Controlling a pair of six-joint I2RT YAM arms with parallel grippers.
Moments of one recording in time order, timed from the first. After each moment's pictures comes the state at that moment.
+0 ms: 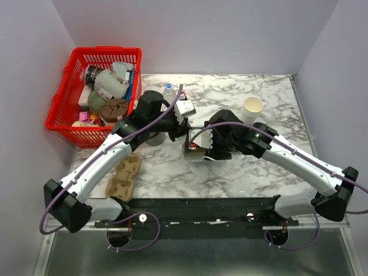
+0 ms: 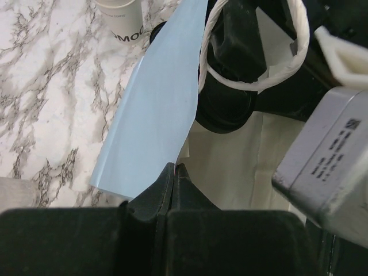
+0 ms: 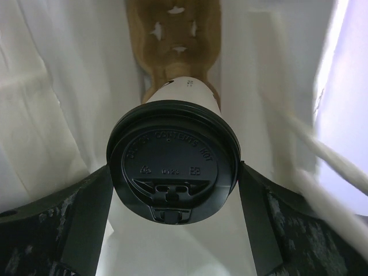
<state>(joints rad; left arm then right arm) -0.61 1.26 1.22 -0.43 0.61 0.26 0.93 1.32 1.36 -0.94 0.17 -0.81</state>
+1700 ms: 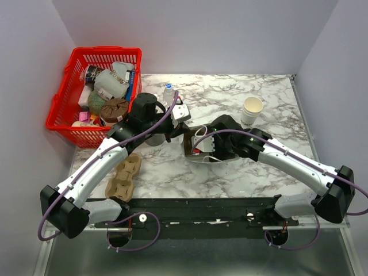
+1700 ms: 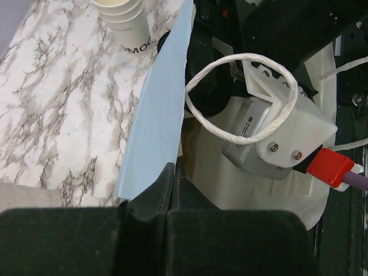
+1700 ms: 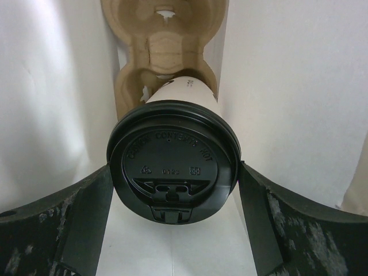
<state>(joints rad) -0.58 1.20 1.15 -0.38 0.67 0.37 0.86 1.31 1.14 -0.75 0.21 -1.00</state>
